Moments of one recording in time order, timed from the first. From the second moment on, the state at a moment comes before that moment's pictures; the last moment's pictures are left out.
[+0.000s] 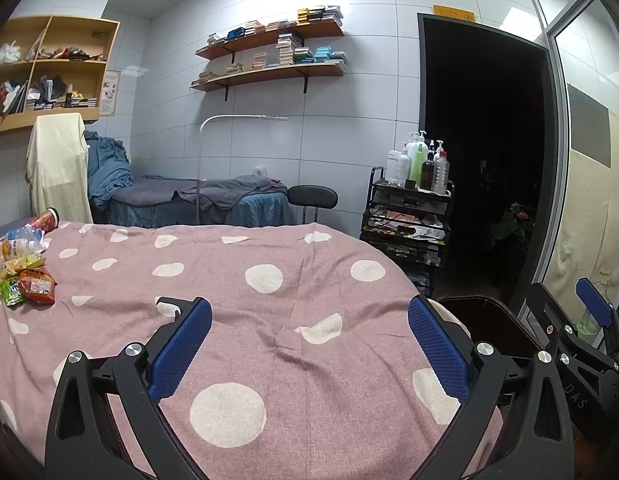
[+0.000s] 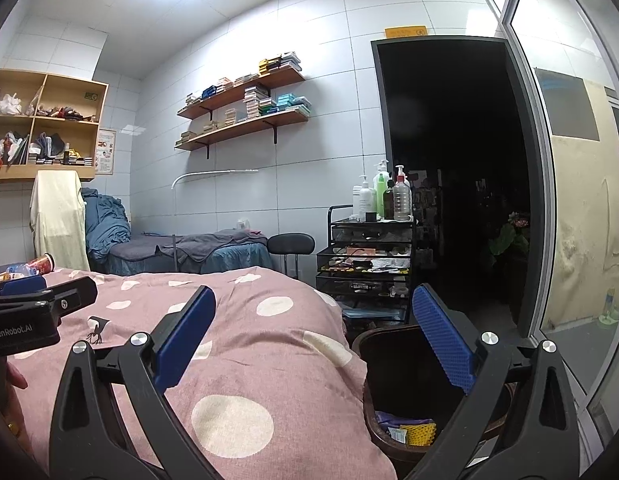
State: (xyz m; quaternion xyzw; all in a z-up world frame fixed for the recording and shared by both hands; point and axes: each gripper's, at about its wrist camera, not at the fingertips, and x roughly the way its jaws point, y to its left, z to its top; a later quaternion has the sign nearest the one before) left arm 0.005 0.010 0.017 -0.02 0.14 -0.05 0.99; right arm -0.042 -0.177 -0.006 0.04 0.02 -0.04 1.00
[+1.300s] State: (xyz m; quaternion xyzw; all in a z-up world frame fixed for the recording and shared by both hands) left arm 0.004 0.008 0.014 -0.02 0.15 -0.05 0.99; right arm -0.038 -0.182 -0.009 0.04 0.03 -0.04 1.00
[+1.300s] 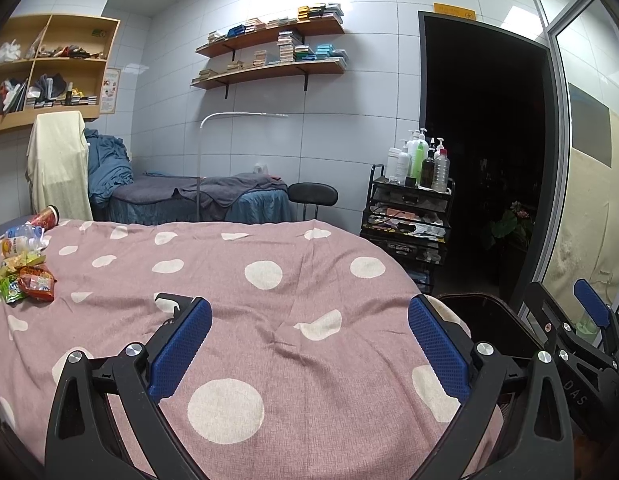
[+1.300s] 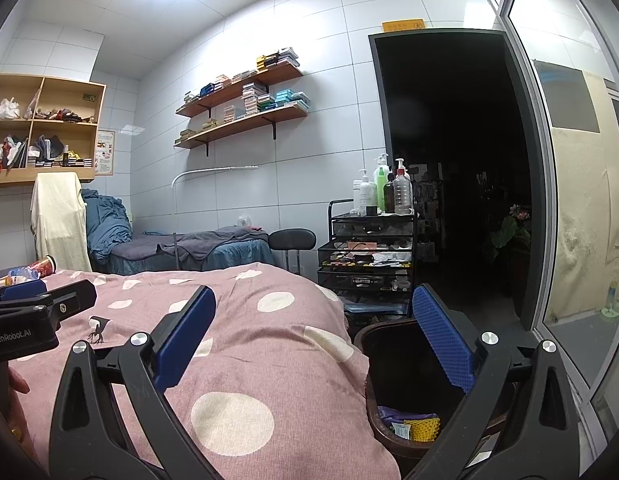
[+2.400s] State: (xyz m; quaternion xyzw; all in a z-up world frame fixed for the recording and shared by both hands) left arm 0.004 0.004 0.011 -0.03 0.16 -0.06 0.98; right arm -0.038 -0.182 -0.012 0.05 0.03 -0.04 1.00
